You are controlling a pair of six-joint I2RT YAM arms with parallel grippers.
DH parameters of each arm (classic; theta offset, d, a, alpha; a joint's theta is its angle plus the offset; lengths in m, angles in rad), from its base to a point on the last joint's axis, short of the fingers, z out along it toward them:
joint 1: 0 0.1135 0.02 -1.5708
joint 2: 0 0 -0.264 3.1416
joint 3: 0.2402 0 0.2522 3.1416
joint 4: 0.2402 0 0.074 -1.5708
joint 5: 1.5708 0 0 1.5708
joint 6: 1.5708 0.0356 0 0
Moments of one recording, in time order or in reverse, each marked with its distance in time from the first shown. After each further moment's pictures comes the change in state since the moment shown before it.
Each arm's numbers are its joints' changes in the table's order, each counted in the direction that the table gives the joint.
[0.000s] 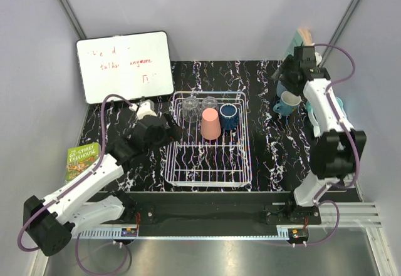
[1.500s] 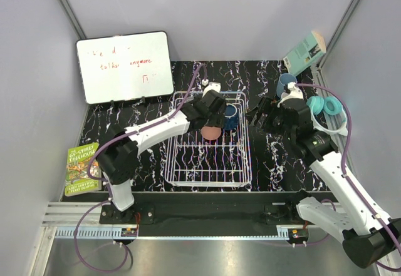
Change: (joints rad) left arm -0.153 0.846 0.643 -0.003 -0.040 0.360; right arm 0.418 -0.853 -0.687 -0.164 -0.072 0.007
